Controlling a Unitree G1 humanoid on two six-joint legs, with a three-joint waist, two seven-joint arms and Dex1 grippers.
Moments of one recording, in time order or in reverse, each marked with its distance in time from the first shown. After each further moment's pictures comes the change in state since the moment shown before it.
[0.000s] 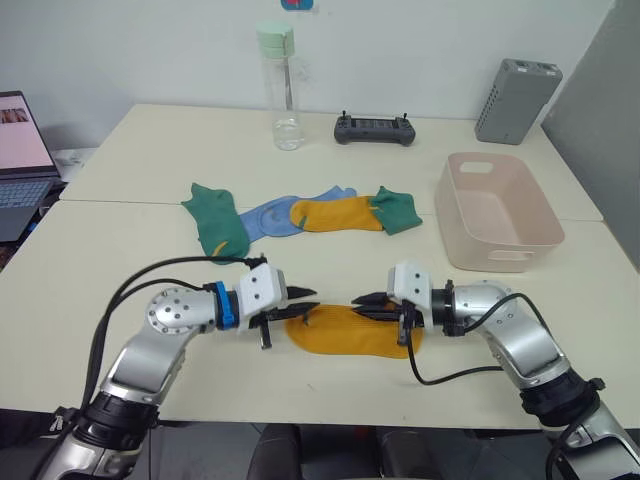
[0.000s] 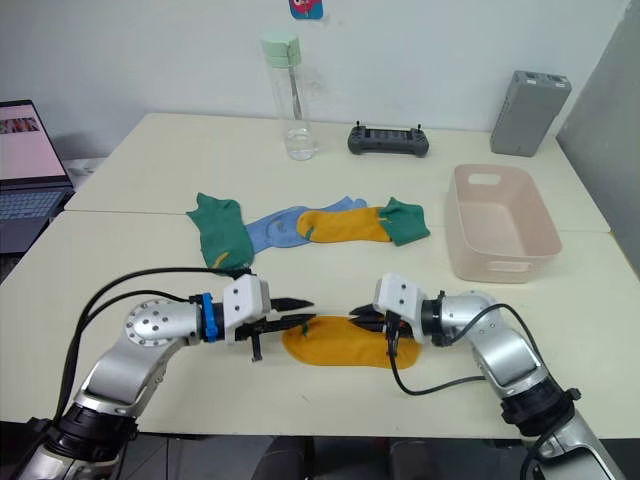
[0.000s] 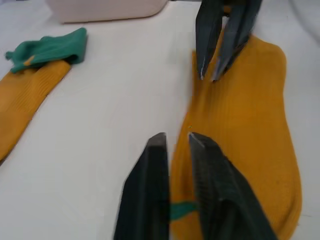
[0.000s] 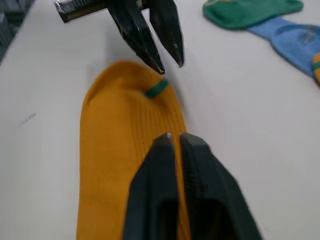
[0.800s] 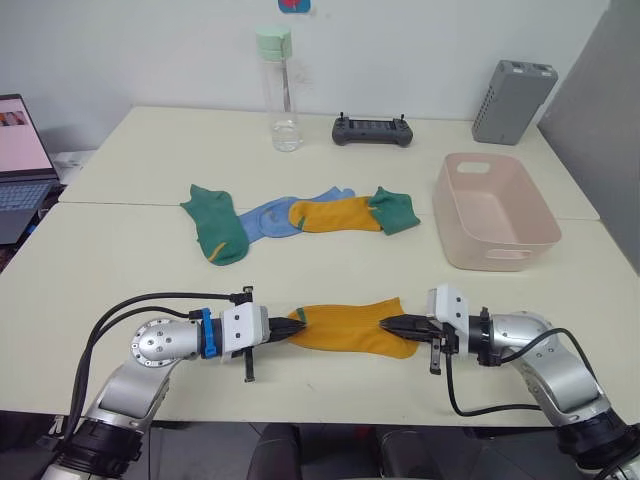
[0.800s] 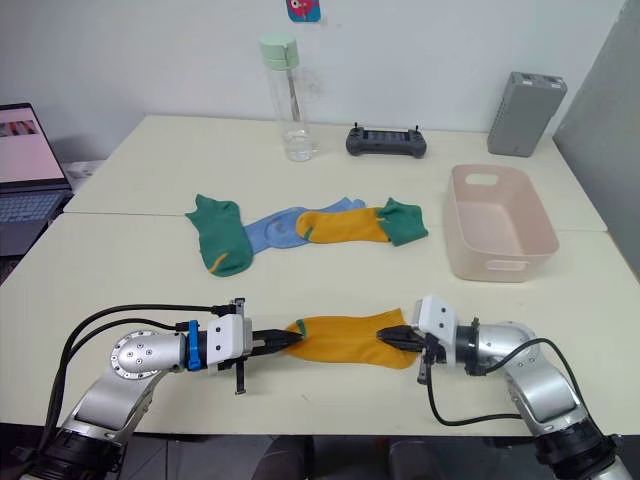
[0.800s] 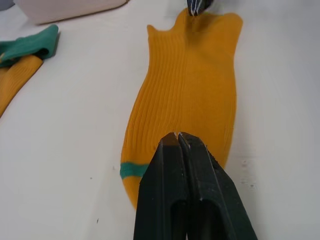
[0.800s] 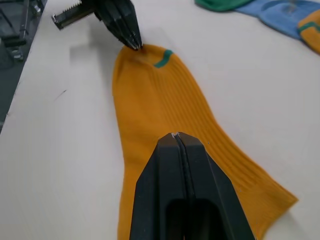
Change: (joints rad) left arm 0.113 0.048 0.033 0.067 -0.013 -0.243 -0.051; right arm 0.218 -0.092 -0.127 -0.078 0.118 -0.033 0.026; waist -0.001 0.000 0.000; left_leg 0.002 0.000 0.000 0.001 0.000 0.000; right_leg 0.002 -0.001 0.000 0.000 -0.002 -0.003
